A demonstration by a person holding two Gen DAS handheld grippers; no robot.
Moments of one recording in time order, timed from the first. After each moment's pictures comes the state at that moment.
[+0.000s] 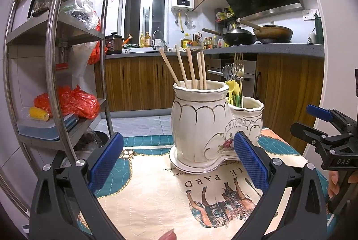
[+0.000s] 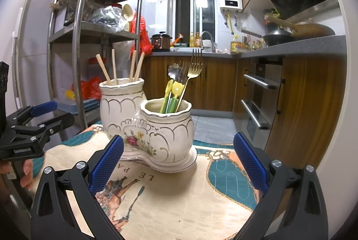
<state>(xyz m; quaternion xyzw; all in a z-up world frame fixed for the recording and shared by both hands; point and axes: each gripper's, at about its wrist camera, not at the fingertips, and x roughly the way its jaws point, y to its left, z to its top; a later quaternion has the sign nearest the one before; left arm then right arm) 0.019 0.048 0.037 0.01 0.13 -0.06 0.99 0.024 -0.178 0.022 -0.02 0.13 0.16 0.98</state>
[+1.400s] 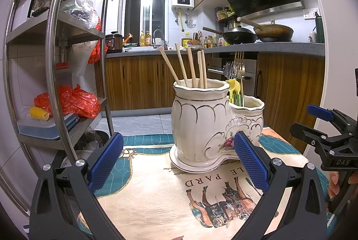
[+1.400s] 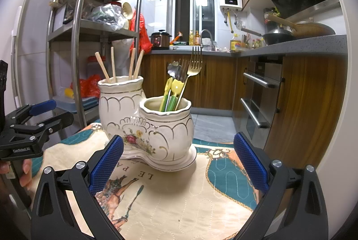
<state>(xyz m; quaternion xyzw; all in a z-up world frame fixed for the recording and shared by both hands) 0.020 0.049 0.037 0.01 0.14 -0.06 0.99 0.025 -0.178 0.023 -0.02 0.13 0.16 0.98</state>
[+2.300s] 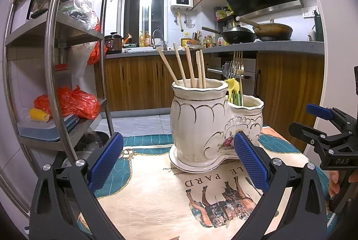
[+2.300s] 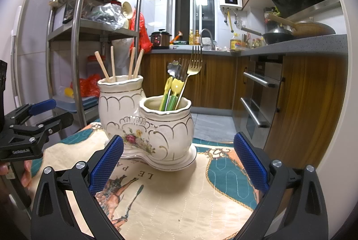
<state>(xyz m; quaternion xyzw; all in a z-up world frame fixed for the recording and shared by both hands) 0.021 0.048 0.037 0.02 0.14 -0.06 0.99 0.025 -0.179 0.023 -0.02 0.13 0.16 0.98</state>
